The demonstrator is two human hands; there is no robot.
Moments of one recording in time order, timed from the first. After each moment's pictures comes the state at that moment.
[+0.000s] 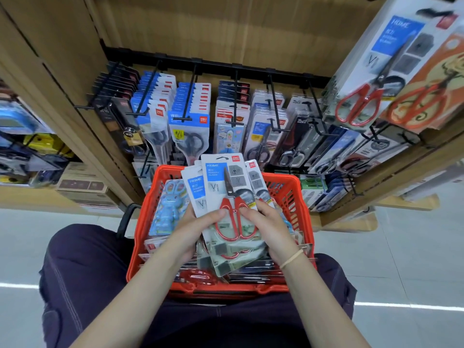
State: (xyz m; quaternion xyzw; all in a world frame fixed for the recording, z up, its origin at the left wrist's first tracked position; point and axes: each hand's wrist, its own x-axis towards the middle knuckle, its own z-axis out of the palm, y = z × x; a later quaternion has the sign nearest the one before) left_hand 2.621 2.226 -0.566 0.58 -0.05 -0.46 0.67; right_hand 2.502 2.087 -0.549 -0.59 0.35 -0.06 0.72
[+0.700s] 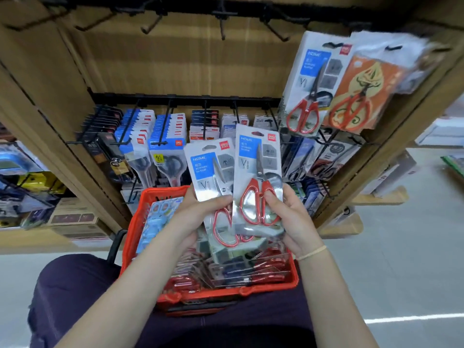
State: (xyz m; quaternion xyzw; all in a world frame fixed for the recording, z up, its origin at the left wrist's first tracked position) left_hand 2.596 2.186 -0.489 0.60 -0.15 -0.42 0.66; right_hand 2.436 2.047 -0.493 -0.52 0.28 -0.24 0.77
